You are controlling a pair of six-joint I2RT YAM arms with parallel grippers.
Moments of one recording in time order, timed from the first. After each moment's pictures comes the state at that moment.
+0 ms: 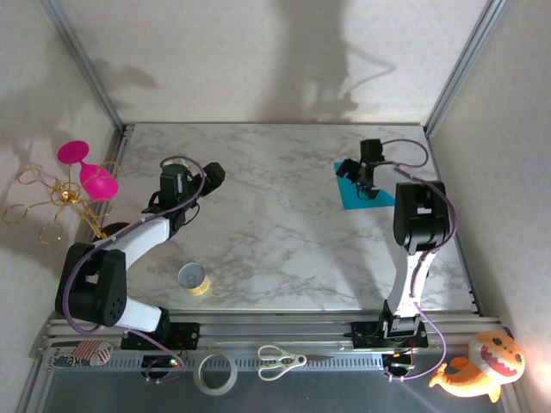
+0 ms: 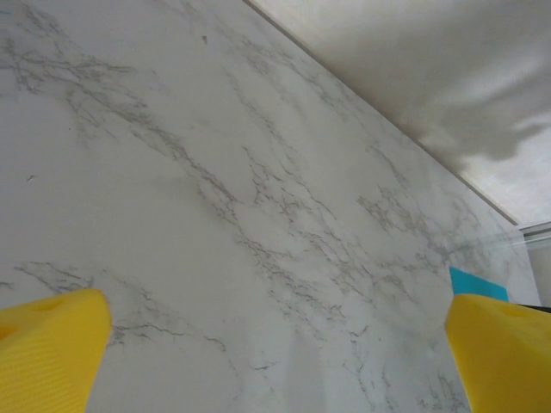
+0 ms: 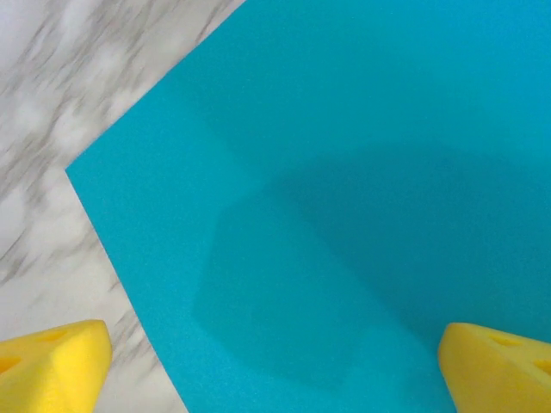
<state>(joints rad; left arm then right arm) -0.18 1.44 0.76 0.22 0.08 -0.74 0.14 2.02 1.34 -0.33 -0.03 0.66</state>
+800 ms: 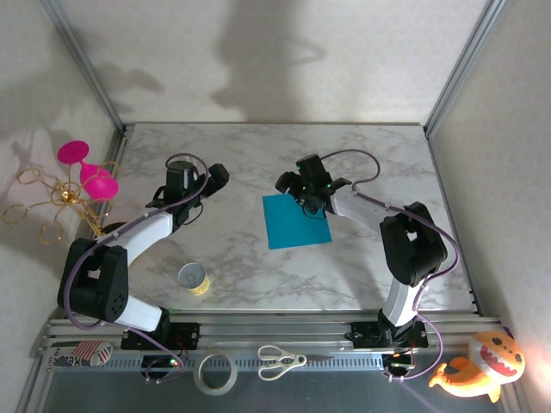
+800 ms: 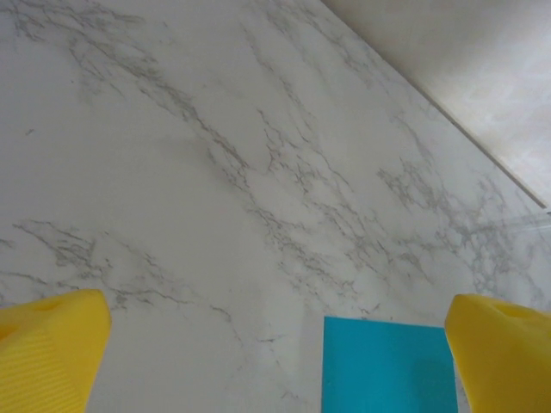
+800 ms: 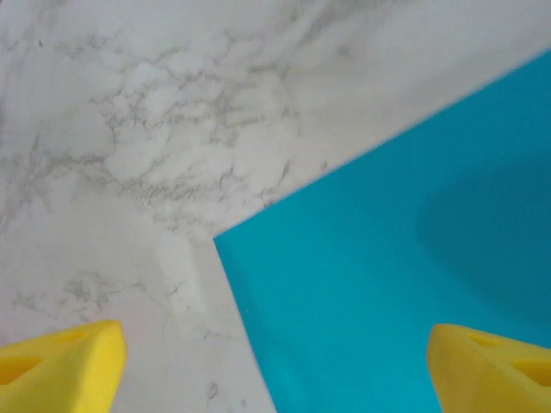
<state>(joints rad) -0.21 1.47 0.83 0.07 0.06 -0.77 0.58 1.80 1.22 -0.28 -0.04 0.95</state>
